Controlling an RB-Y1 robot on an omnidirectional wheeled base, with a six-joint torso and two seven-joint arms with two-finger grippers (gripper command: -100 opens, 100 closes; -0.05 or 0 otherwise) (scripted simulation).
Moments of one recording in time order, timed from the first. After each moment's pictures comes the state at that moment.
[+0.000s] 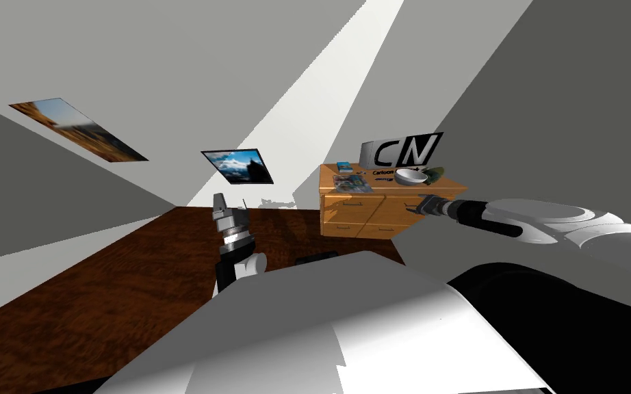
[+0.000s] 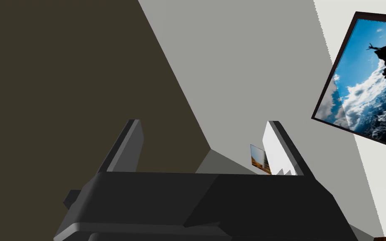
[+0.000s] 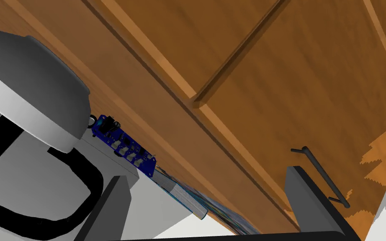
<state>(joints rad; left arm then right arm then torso) 0.50 -0.04 -0.03 -2.29 0.09 -0.38 -0.10 0.86 -1.44 -0.35 -1.44 0.68 -0.34 0.32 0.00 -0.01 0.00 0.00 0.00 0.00</state>
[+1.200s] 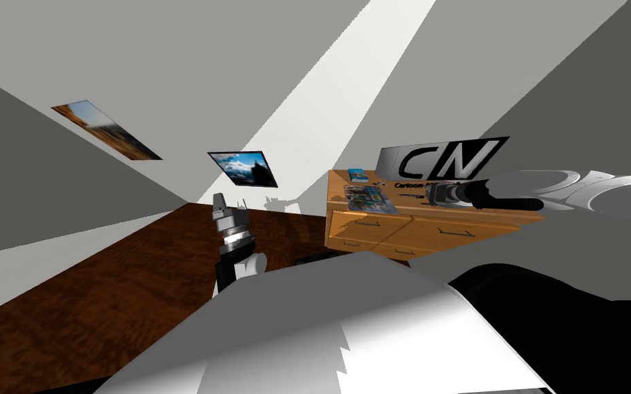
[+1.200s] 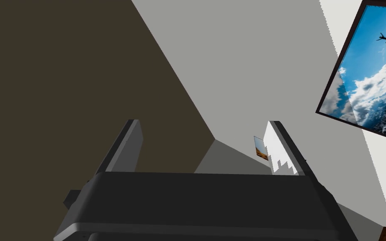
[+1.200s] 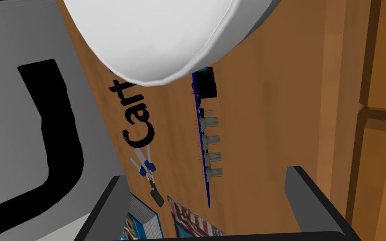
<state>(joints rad) 0.50 -0.04 -0.03 -2.29 0.09 -0.38 -0.10 0.91 -1.75 -0.33 -1.28 0.83 -0.40 0.42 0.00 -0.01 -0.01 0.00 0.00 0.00</state>
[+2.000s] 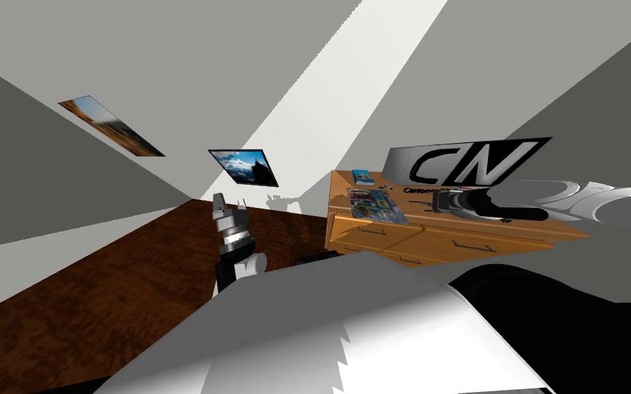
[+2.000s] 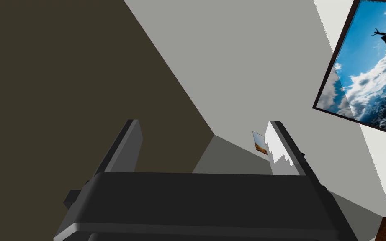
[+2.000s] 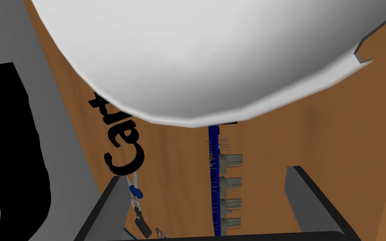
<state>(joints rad) 0.50 -0.04 -0.03 -2.29 0.09 -0.38 -0.10 0.94 -1.71 -0.30 -1.29 0.85 -0.38 0.45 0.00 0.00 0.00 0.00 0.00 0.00</state>
